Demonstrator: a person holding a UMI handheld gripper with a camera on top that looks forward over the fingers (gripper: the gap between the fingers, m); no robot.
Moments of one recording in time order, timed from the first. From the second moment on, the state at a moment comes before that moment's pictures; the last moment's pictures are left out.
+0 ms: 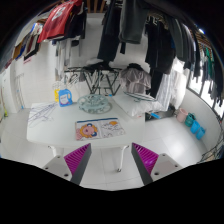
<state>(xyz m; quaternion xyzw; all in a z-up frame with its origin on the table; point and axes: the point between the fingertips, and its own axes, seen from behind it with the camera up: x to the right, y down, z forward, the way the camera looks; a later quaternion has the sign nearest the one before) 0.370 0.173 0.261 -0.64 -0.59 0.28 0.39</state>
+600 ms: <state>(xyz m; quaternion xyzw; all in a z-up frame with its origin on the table) 0.222 -0.032 0.152 -0.57 -0.66 0.34 0.35</state>
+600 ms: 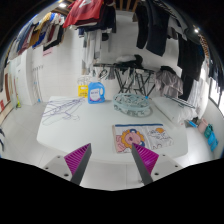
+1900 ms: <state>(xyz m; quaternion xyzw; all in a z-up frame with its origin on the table) -0.001 0.094 0.116 -0.61 -0.65 0.35 0.29</state>
